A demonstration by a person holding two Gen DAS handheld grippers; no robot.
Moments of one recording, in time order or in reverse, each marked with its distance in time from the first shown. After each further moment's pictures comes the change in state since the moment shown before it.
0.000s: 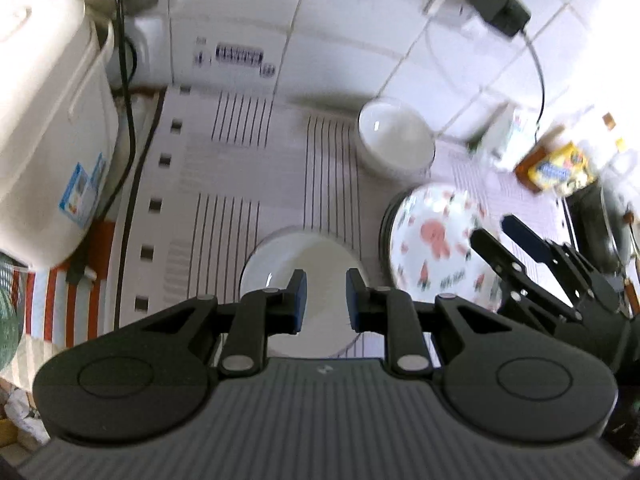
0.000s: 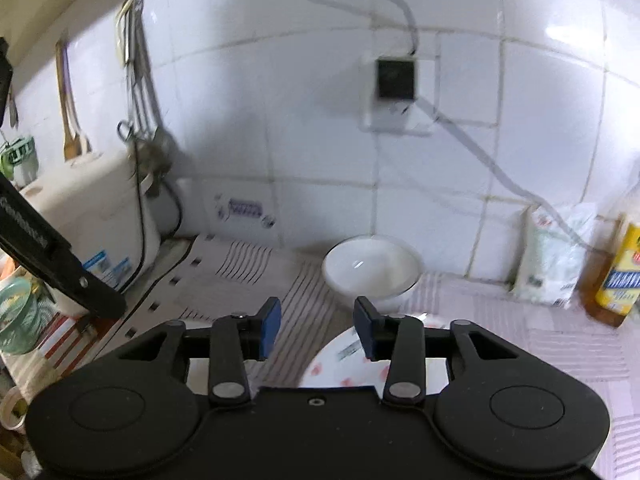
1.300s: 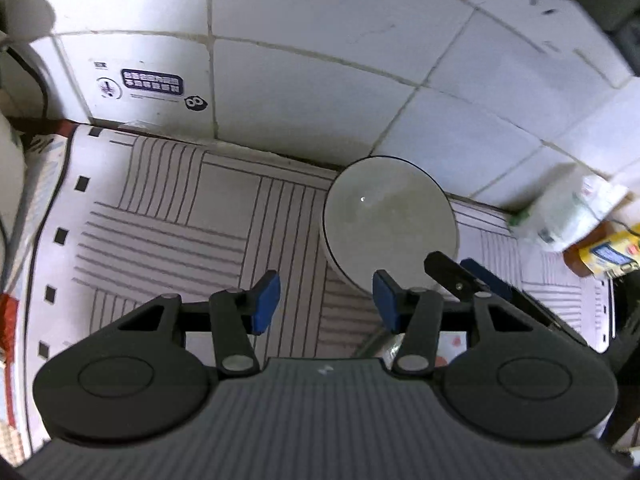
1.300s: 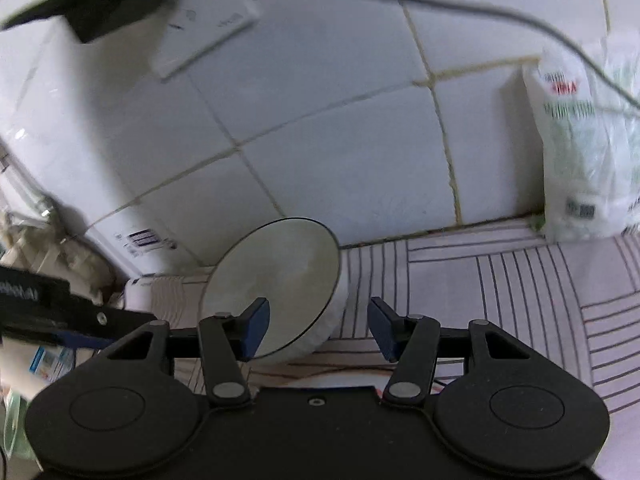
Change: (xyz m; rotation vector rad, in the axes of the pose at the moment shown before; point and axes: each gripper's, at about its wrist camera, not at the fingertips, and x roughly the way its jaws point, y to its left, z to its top) left arm 0.162 -0.057 0.095 -0.086 -0.001 0.091; right arm 0.158 -0.131 -0.004 0.414 0.176 0.113
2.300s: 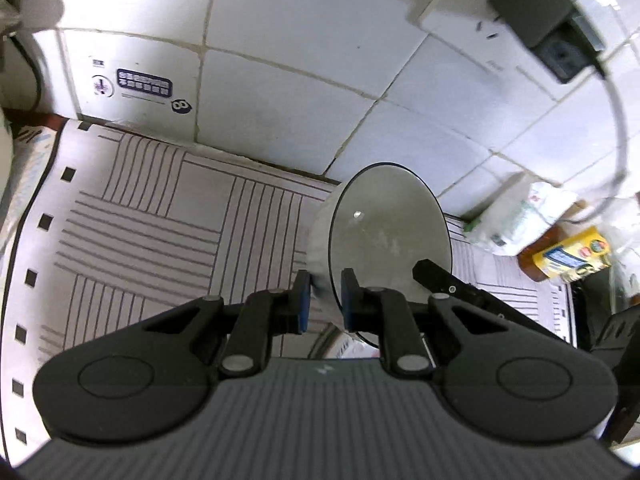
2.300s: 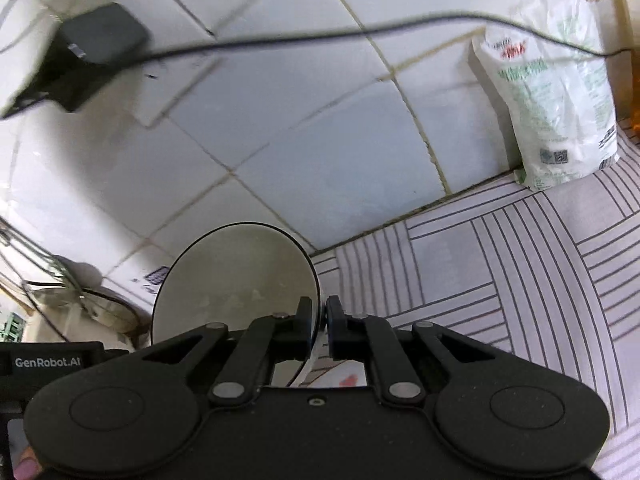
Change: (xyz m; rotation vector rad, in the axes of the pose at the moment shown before) left arm -0.042 0.009 -0.027 -0.018 -0.065 -0.143; right arm -0.028 0.009 0.001 0.206 -0.014 0.025
